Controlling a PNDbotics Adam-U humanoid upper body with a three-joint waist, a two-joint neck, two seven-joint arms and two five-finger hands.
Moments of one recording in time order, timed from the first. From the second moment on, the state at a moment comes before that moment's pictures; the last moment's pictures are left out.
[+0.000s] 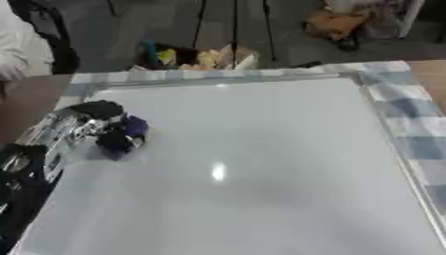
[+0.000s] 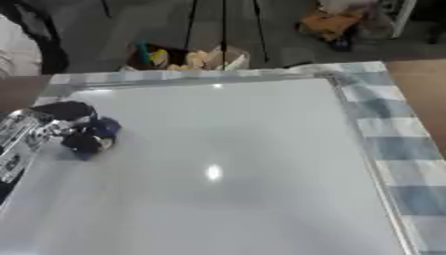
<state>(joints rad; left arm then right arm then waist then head) -0.98 0.50 -0.25 -1.00 -1.07 -0.05 -0.57 -0.55 -0.52 -0.03 -1.98 0.30 -0.16 -0.45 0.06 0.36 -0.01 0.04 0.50</state>
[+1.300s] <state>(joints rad) -0.96 0.50 -0.25 -1.03 -1.00 -0.02 -0.56 -0.55 -0.52 -0.03 -1.98 0.30 -0.16 -0.45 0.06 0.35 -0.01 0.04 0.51</state>
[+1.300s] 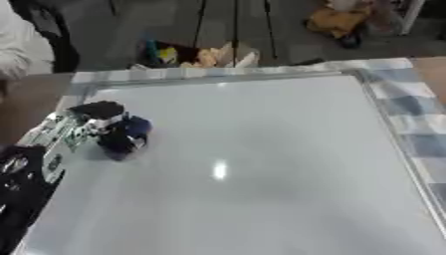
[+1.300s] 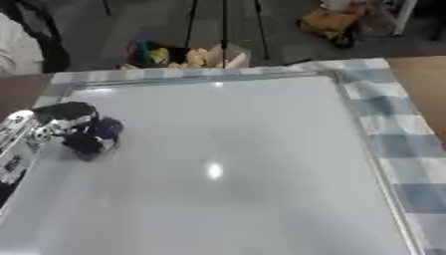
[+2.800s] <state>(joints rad) -0.91 0.54 -0.27 -1.21 -0.91 0.02 -0.58 -0.55 -0.52 -0.03 -1.98 0.30 -0.16 -0.45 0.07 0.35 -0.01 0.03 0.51</state>
